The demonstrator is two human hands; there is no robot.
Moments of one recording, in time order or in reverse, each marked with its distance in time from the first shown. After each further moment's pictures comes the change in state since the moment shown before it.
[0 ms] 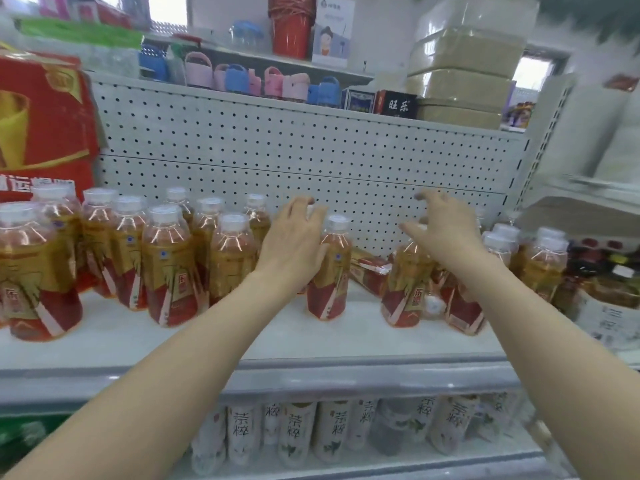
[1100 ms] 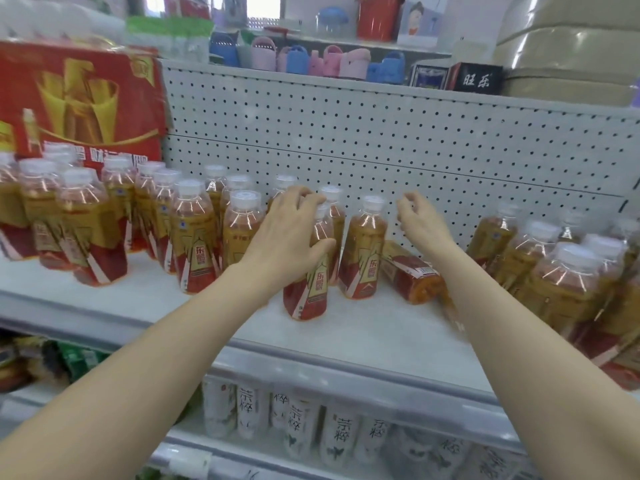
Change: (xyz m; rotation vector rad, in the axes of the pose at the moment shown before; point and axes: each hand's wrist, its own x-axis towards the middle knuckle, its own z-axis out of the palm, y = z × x) left_hand -0.012 0.001 0.004 0.054 -0.032 -0.220; right_hand 0.066 -0.018 0.107 0.732 -0.275 -0.060
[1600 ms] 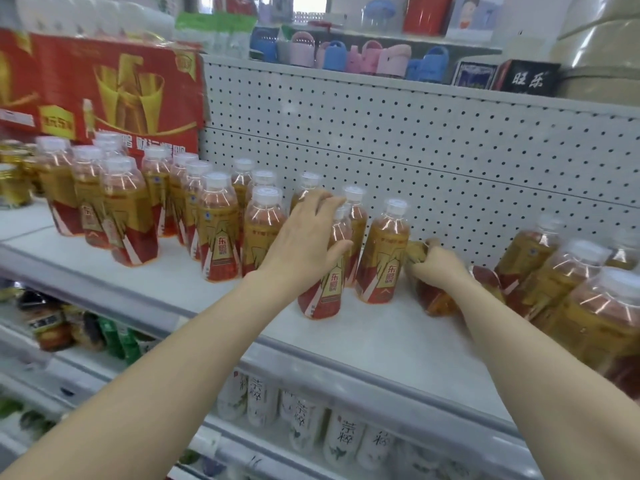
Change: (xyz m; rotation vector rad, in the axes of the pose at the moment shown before) left_hand -0.007 0.012 0.004 -0.005 0.054 -0.067; right_hand 0.018 0.061 0.029 -0.478 -0.240 0.136
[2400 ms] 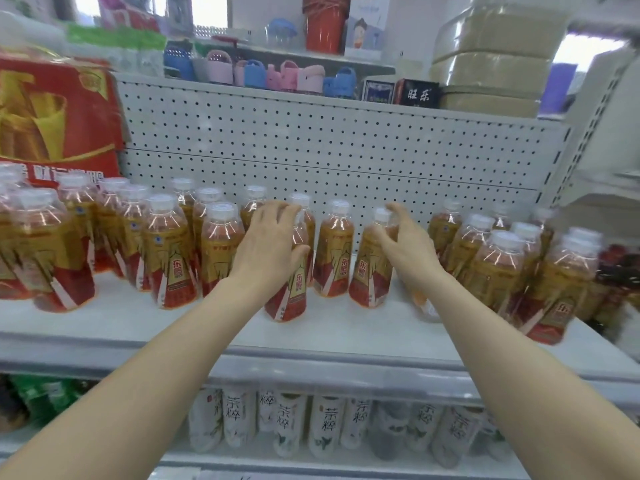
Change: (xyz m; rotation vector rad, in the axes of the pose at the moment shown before) left_hand -0.001 -0.008 -0.005 0.005 -0.042 0.075; right_hand -0.102 -0.019 -0.046 0.352 0.408 -0.130
